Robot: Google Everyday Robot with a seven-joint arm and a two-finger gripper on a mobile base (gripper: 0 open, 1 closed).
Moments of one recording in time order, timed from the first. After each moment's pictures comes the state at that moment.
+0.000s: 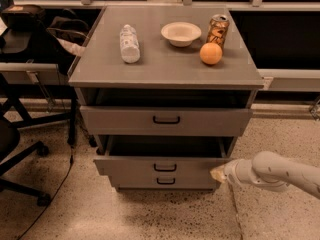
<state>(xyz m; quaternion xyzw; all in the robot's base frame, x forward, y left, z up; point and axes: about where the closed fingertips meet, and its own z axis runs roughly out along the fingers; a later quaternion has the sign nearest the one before) 0.571 -0.240 0.432 -0.30 0.90 0.14 0.29</state>
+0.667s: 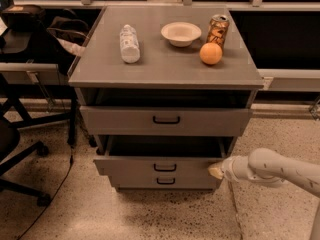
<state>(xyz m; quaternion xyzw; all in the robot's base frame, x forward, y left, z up) 0.589 -0.231 0.429 -0.31 0.89 0.14 0.30</state>
